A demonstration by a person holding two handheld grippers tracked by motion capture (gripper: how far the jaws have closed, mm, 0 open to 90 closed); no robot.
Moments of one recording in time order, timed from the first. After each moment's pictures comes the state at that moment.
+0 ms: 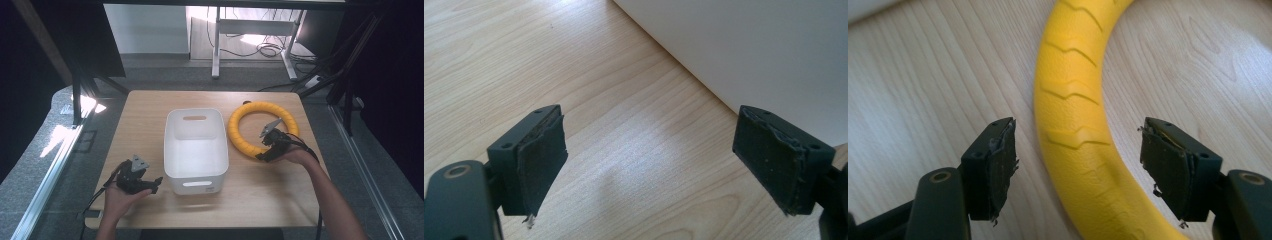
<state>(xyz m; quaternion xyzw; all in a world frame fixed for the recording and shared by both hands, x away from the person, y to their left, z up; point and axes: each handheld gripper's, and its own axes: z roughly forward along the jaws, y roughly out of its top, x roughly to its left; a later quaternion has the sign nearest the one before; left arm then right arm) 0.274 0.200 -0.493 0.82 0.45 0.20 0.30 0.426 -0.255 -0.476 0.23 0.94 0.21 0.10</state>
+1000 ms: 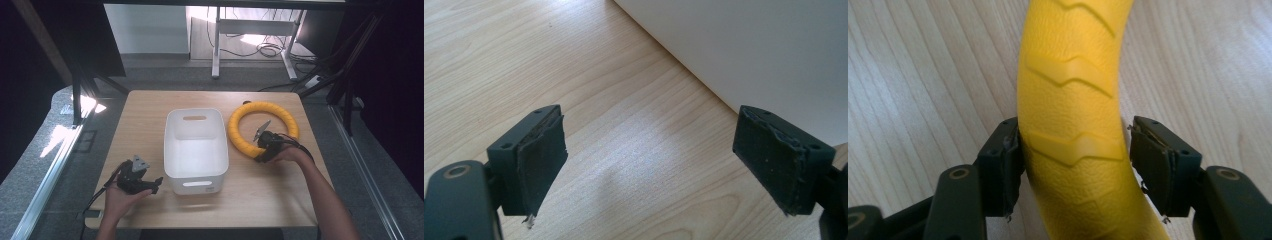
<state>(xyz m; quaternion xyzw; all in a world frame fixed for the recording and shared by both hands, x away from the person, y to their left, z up) 0.274 0.199 -0.494 0.82 0.45 0.20 0.30 0.445 -0.244 -0.506 0.19 0.97 0.16 0.07</state>
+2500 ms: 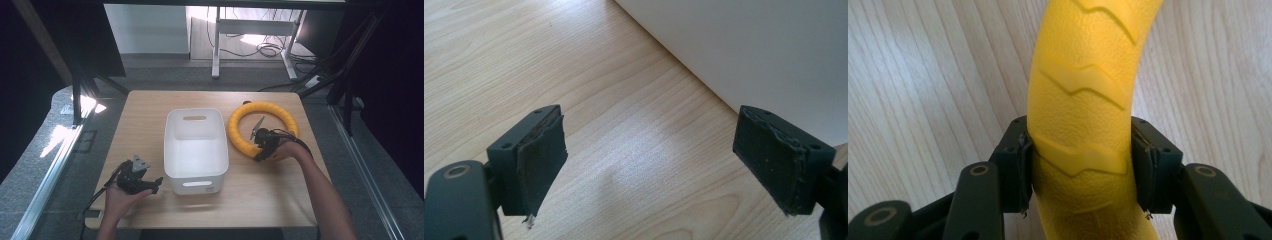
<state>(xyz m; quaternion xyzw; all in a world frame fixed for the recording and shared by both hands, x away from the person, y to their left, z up) 0.274 0.199 -0.494 0.82 0.45 0.20 0.30 0.458 -0.232 -0.500 0.16 0.98 0.13 0.02</state>
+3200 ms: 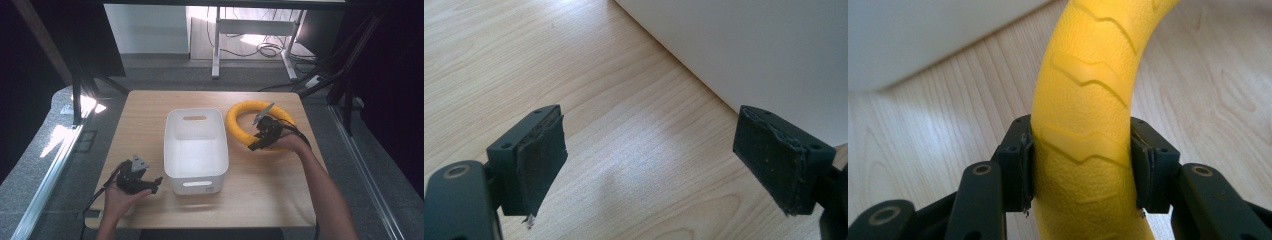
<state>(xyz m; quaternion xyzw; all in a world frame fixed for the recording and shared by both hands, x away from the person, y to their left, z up) 0.274 0.200 -0.493 0.82 0.45 0.20 0.30 0.466 -0.236 -0.457 0.20 0.95 0.24 0.00</state>
